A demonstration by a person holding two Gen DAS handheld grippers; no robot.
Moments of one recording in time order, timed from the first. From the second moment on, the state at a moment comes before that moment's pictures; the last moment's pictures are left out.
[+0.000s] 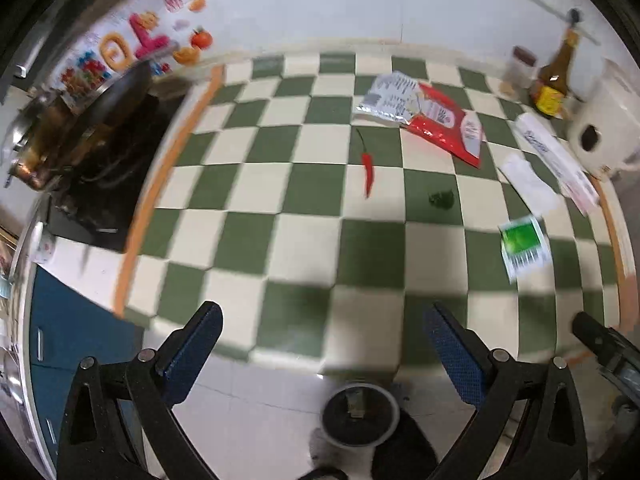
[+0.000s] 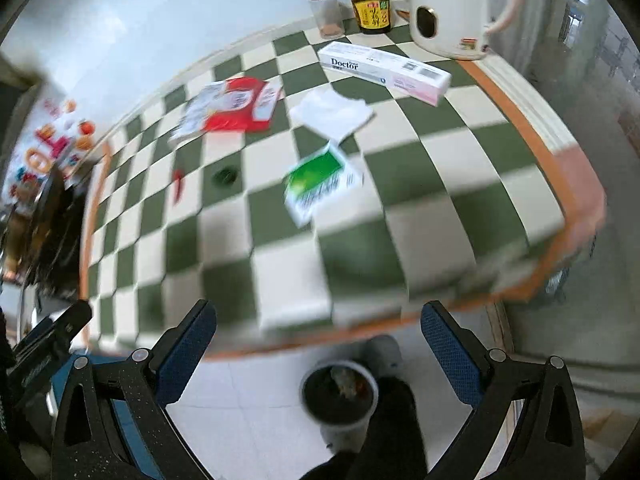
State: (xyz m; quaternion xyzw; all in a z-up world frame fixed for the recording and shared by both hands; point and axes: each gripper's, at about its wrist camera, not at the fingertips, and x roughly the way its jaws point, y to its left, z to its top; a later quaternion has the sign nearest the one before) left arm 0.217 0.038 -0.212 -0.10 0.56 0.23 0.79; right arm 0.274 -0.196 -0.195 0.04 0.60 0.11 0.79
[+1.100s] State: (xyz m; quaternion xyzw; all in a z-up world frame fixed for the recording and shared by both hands) left arm 0.337 -0.015 -0.256 -0.10 0.56 0.20 0.80; right arm 0.408 -0.183 -0.256 -0.05 0.57 0.16 0.81
